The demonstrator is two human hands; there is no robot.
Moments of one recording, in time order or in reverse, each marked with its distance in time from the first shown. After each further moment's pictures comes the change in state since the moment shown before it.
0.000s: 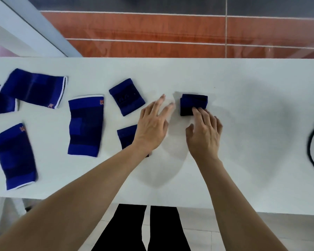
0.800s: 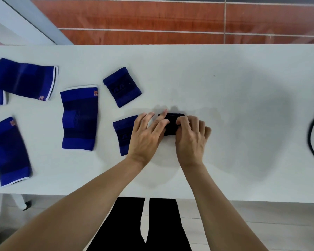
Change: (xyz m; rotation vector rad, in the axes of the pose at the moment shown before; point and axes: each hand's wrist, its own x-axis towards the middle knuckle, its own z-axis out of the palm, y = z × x) left_hand -0.059 -0.004 0.031 0.103 0.311 0.174; right_hand -0.044 -0.025 0.014 0.051 0.093 -0.006
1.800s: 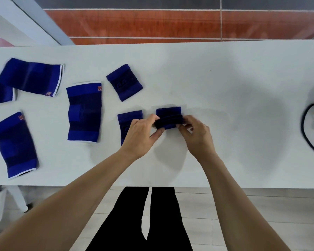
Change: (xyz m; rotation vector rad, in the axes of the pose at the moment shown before) left_hand -0.010 -0.004 -0.044 -0.440 -0.357 -0.276; right_hand -0.004 0.021 -0.040 0.498 -0.411 0.188
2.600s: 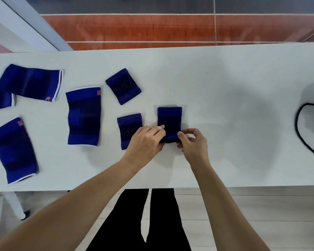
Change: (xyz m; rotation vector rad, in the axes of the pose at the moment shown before) left_hand -0.012 0.001 0.014 0.356 0.009 0.296; right_hand -0.028 -0.029 0.008 0.443 0.097 0.589
